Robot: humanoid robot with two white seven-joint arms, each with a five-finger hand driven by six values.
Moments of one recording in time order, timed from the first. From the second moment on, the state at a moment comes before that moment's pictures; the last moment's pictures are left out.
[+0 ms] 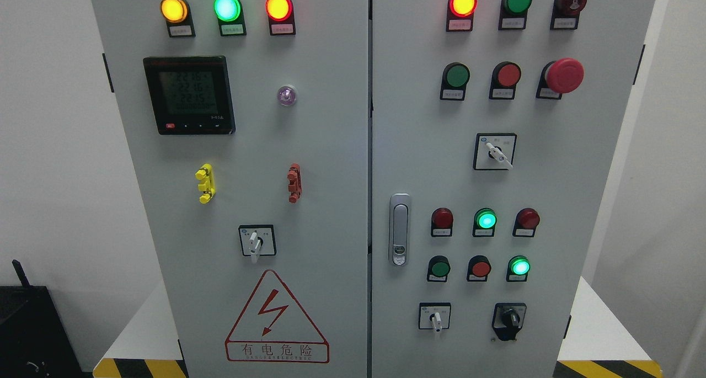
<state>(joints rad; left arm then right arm) 0.31 0.03 0.18 -1.55 -0.05 -0.31 -0.16 0.09 0.12 0.08 -0.13 0.00 0.02 -0.08</state>
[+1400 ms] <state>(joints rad) 0.03 0.00 0.02 -1.99 -0.05 0.19 0.04 0.09 0.12 0.08 -0.13 0.00 0.02 -0.08</state>
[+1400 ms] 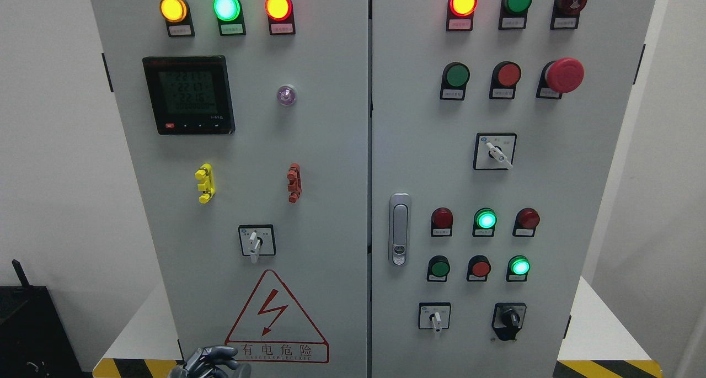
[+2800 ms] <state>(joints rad) -0.13 -0.10 -0.03 -2.02 -0.17 0.33 0.12 0.09 0.12 0.08 -0.13 0.00 0.02 -0.08</state>
